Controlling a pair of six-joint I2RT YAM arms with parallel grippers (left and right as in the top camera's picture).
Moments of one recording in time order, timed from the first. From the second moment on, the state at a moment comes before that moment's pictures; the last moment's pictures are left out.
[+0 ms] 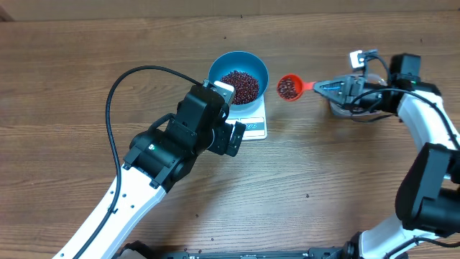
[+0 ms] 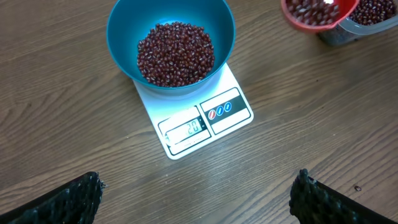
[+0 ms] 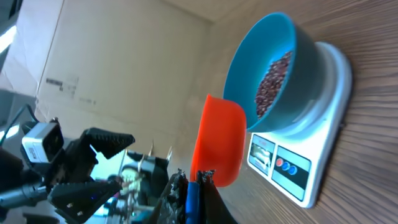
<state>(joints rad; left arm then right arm) -0.60 1.28 1.24 -0.82 -0.09 -0.18 -0.21 1.83 1.26 -0.66 -1.40 -0.06</state>
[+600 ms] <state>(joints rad) -0.60 1.28 1.24 -0.82 -0.09 -0.18 -0.04 1.83 1.26 -0.28 -1.37 0.25</state>
